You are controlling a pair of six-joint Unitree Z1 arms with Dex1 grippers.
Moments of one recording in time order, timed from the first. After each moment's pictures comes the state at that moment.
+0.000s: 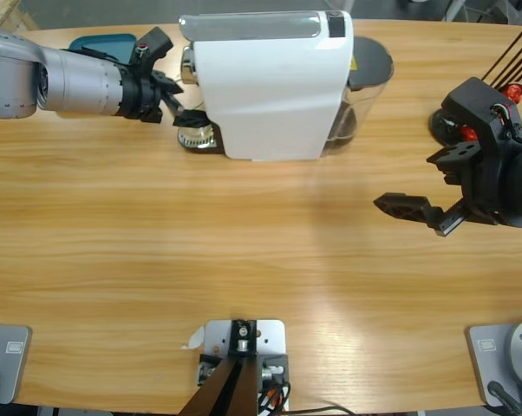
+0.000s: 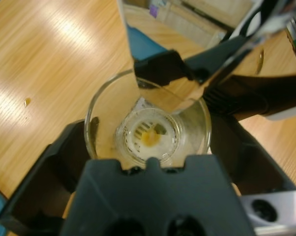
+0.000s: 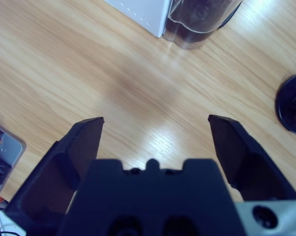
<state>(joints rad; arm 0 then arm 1) -0.58 1.85 -0.90 -0.21 -0.21 0.23 0.99 1.32 -0.91 0.64 -0.23 0.30</state>
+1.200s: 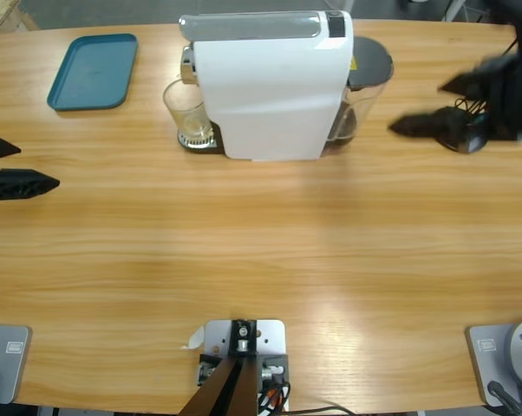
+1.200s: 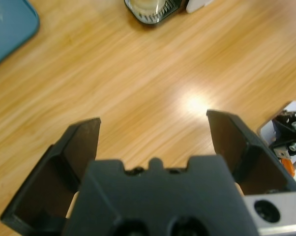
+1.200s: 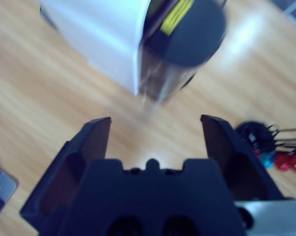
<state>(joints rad) -0.59 1.16 -0.90 0.67 -0.09 -0.03 0.78 1.32 -1.05 0.58 -0.19 0.06</state>
